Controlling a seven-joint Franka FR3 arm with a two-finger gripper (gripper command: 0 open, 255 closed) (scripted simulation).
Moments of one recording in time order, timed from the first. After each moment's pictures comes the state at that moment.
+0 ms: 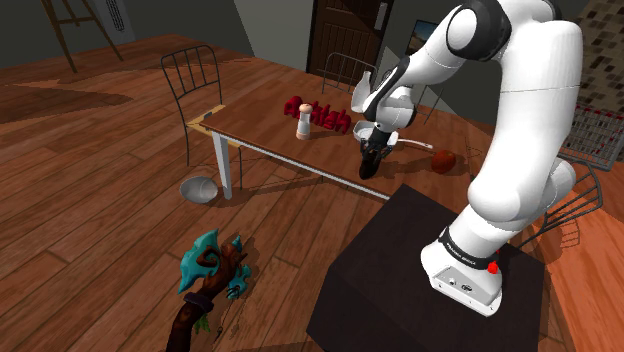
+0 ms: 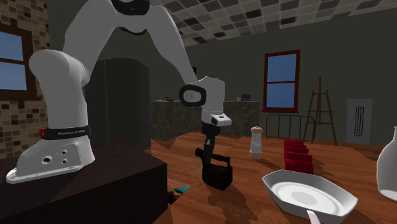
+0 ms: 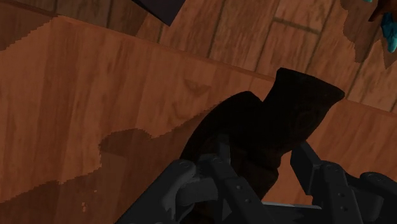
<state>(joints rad) -0.41 0.50 -0.19 -2.23 0.45 2.65 0.03</state>
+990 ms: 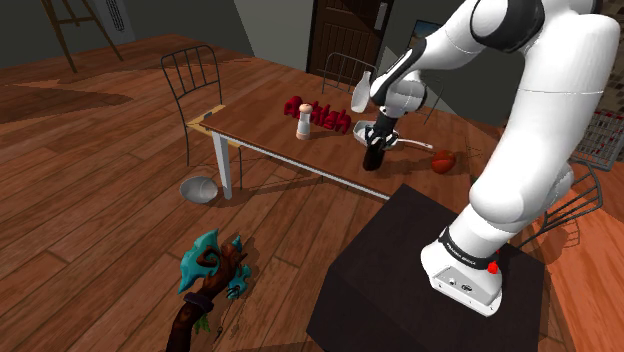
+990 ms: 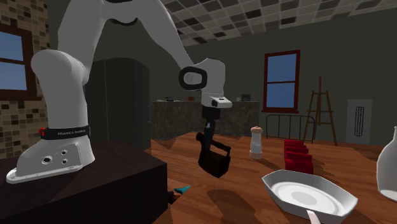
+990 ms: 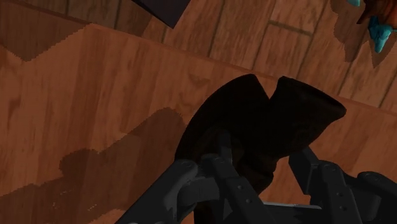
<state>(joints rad) -0.36 0.34 -0.26 -2.27 0.35 2.53 0.11</state>
